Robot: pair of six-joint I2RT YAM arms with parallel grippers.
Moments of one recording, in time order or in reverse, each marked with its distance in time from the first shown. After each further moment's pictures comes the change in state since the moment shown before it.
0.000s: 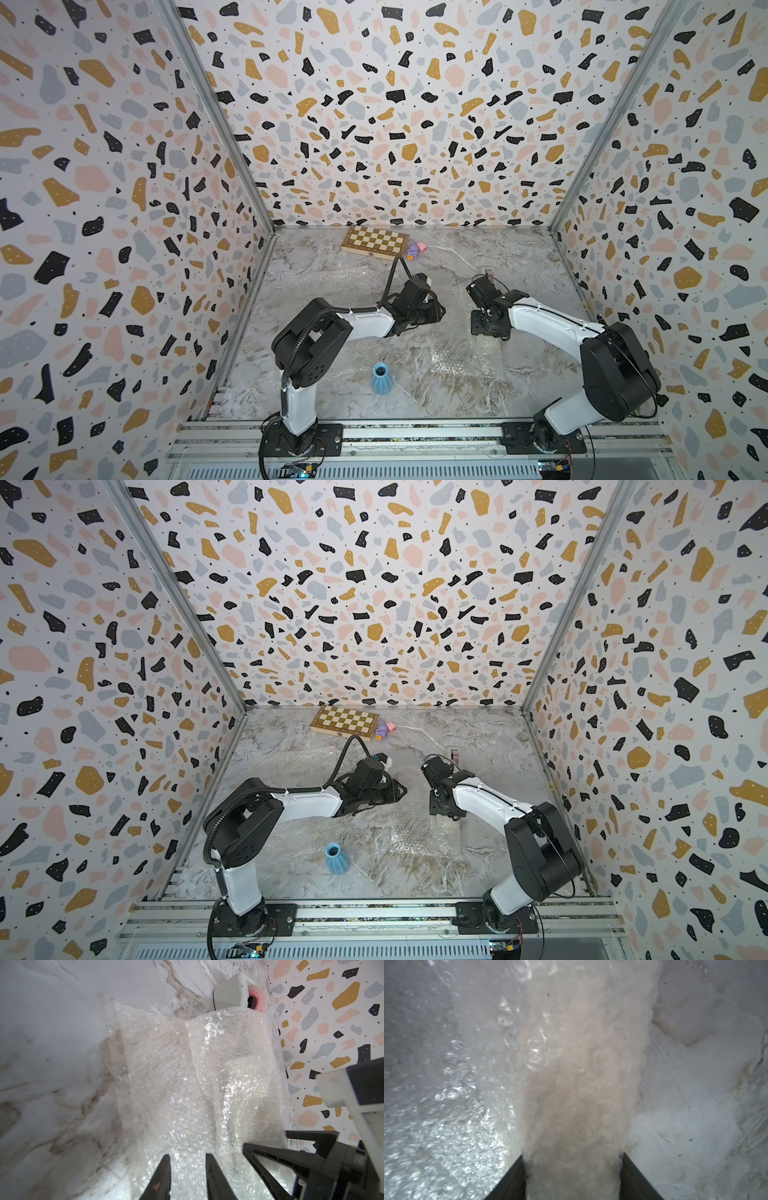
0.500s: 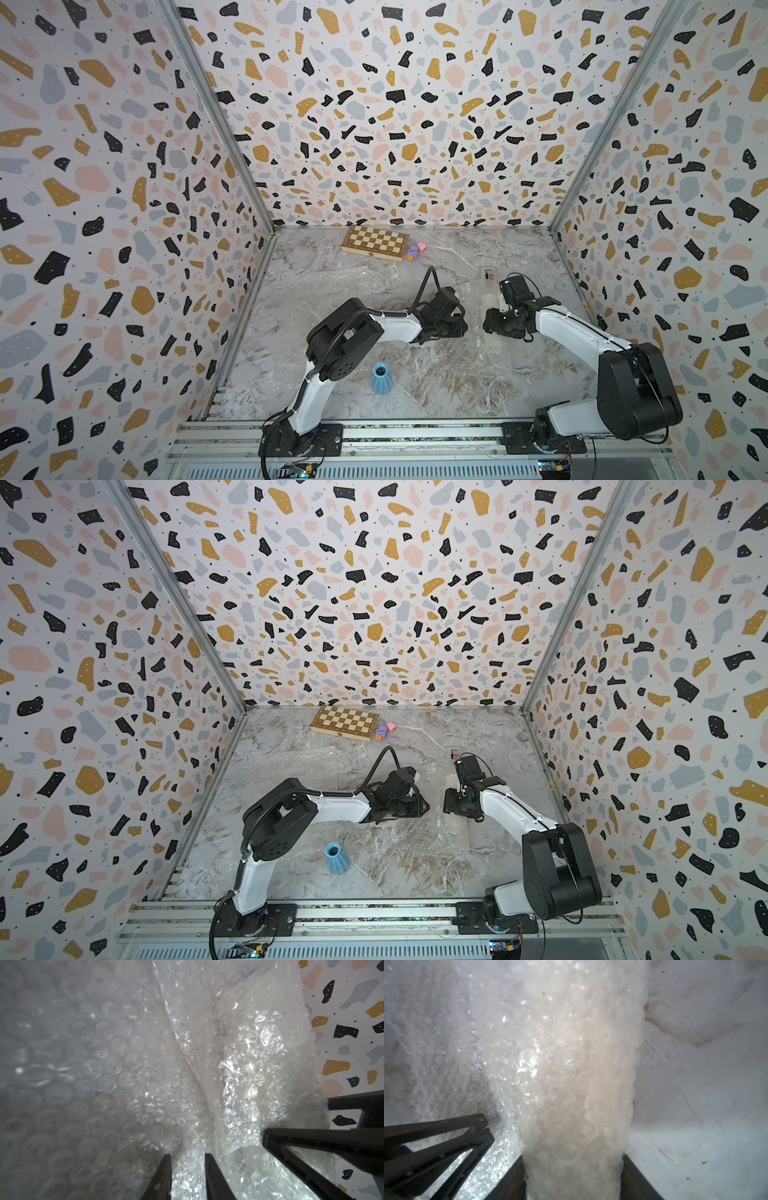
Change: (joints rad) left arm -0.136 0.203 0.174 -0.047 -0.006 0.004; right arm -0.257 -0.133 -0.132 0.116 -0.275 -0.155
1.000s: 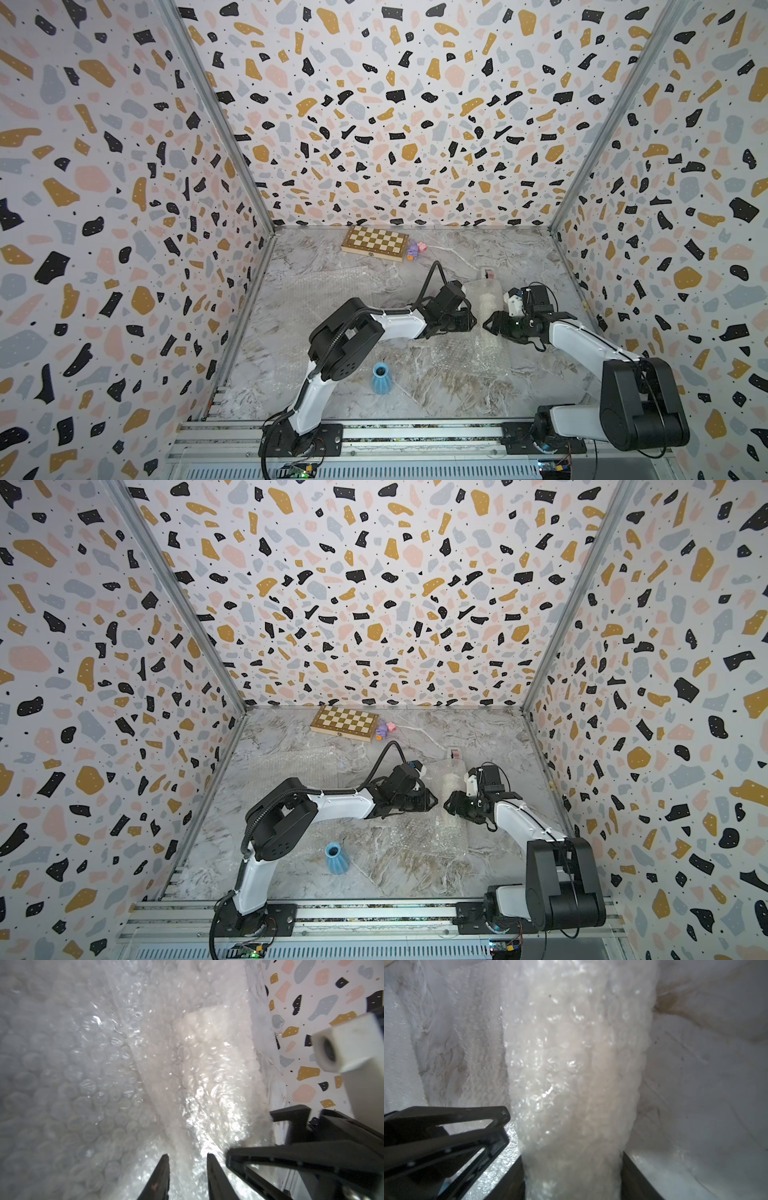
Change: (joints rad) left arm -0.022 0.052 0.133 -0.035 0.016 -0.003; right arm -0.187 -0.084 -0.164 0.202 -0.314 -0.066
